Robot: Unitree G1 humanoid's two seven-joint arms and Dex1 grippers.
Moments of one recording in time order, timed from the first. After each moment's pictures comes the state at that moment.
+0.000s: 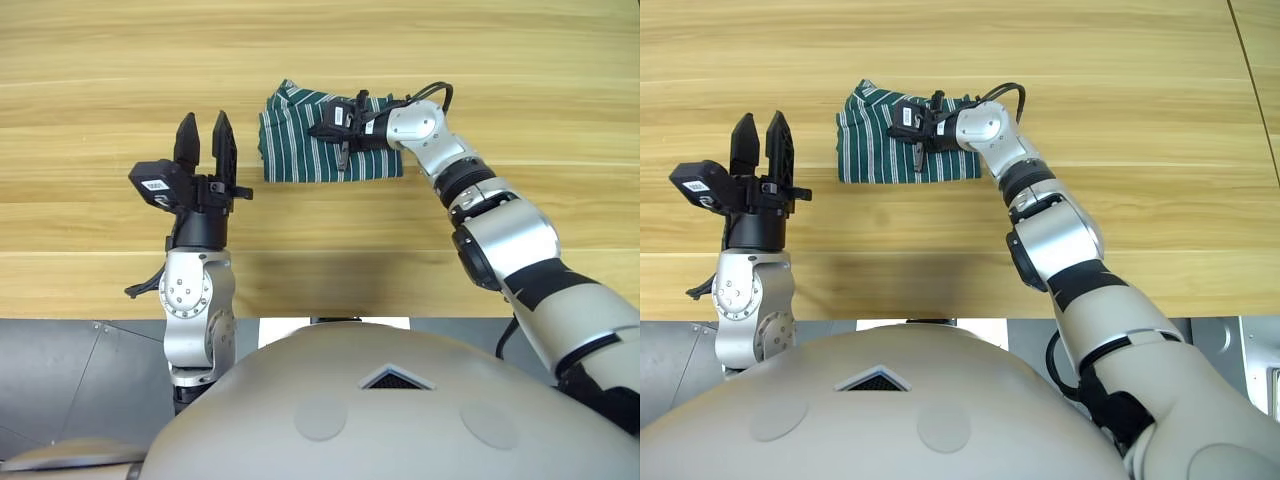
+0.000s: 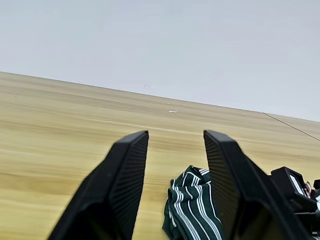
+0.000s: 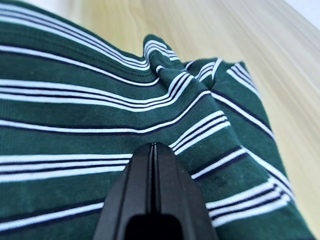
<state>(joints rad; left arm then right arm) 0.51 0.01 -0.05 -0.62 -0.22 0.01 -0.10 -0.80 -0.06 0.38 1.25 -0.23 -0.45 0.77</state>
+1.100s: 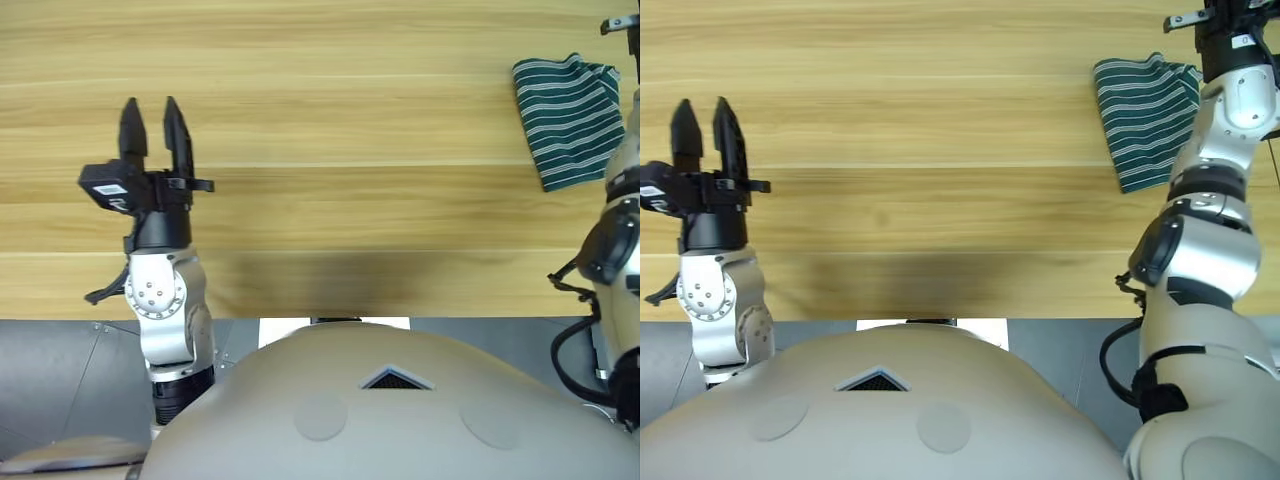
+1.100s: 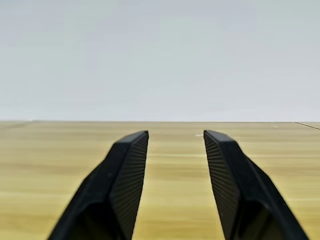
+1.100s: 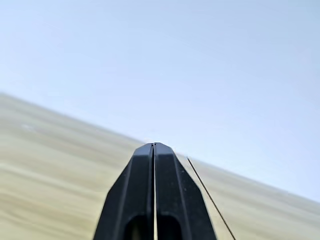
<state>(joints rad) 0.43 0.11 0.14 -0.50 -0.19 -0.21 -0.12 -0.58 -0.51 -0.29 0.96 0.19 -0.68 0.52</state>
